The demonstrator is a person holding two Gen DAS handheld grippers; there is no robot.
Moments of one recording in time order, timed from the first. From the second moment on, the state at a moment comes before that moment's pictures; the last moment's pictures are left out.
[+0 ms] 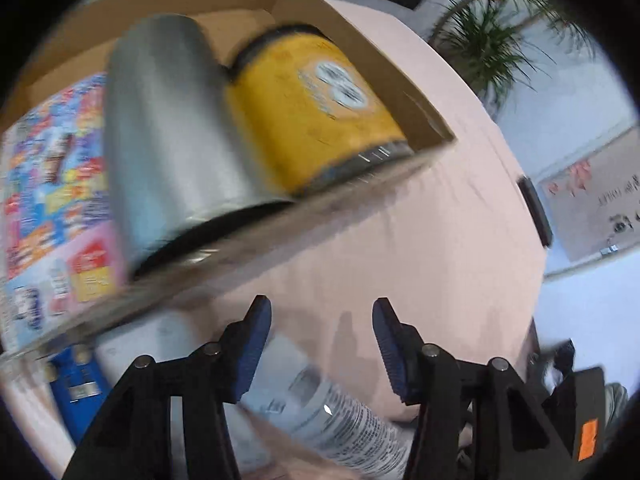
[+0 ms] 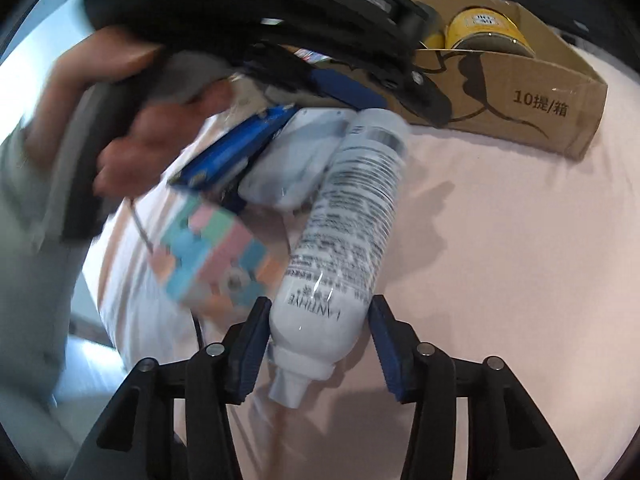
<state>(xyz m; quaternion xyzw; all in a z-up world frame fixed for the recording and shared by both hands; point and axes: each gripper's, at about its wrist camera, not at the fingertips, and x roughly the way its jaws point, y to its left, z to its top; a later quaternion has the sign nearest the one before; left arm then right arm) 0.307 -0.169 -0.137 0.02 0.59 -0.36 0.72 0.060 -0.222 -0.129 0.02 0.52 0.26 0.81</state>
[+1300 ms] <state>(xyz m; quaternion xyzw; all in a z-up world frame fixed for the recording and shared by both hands) 0.144 -0.278 -0.177 -0.04 0.70 -0.44 0.57 0.063 -0.380 -0.130 0.25 0.52 0.09 0.81</state>
